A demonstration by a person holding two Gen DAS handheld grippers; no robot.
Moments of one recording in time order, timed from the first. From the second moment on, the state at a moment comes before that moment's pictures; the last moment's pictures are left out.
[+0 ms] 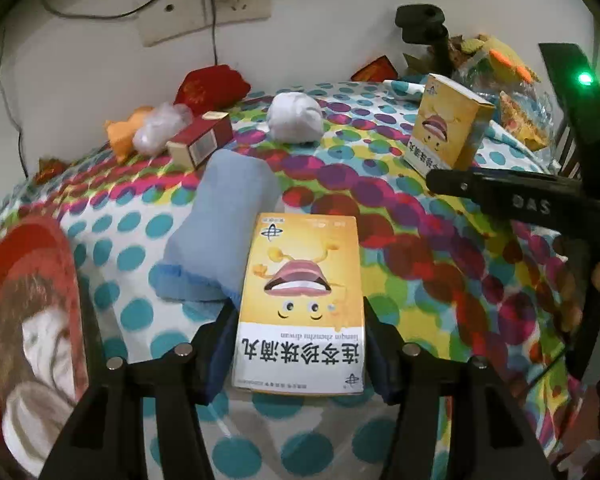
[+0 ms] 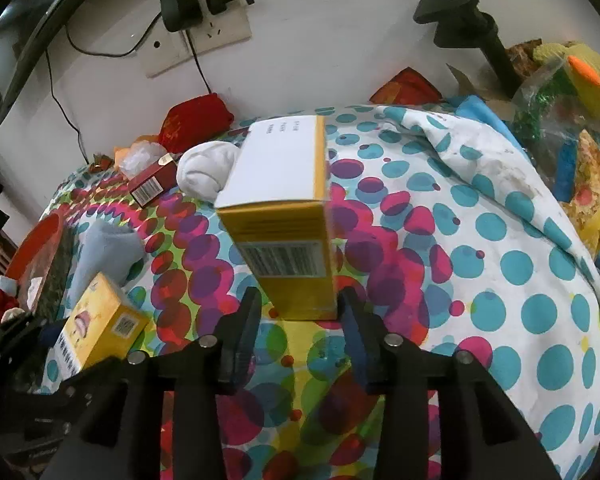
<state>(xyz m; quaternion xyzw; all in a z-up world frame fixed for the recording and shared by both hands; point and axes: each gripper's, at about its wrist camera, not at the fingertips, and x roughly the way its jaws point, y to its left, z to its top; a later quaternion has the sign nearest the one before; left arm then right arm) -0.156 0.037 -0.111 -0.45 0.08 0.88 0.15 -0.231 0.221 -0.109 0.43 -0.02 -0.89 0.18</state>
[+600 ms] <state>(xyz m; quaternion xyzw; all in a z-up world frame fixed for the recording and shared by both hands) -0.136 0.026 -0.113 -0.44 0.07 0.88 0.17 -0.226 0.217 -0.097 0.38 0.00 -0.91 0.15</state>
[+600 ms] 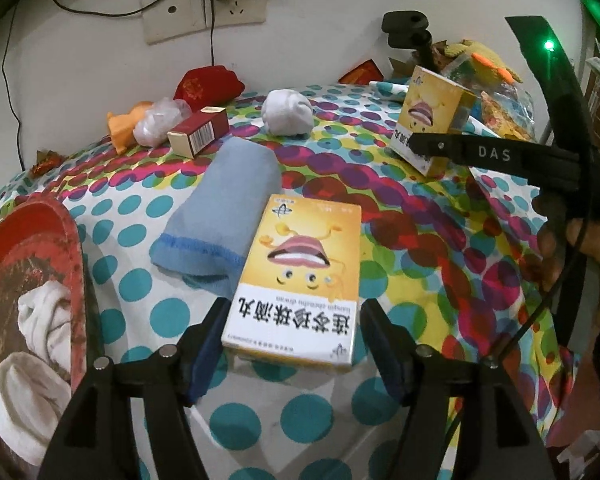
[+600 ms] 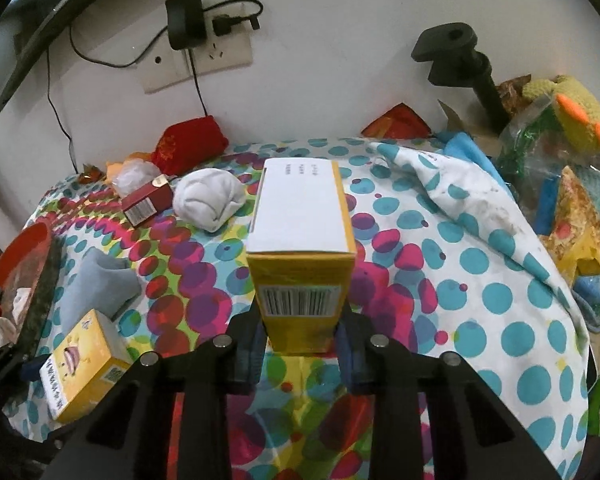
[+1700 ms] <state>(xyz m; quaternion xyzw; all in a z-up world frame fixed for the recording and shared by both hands) -0.133 0.059 -0.106 -0.48 0.07 0.86 0.17 -0.225 0.221 -0.111 0.43 -0.02 -0.89 0.15</state>
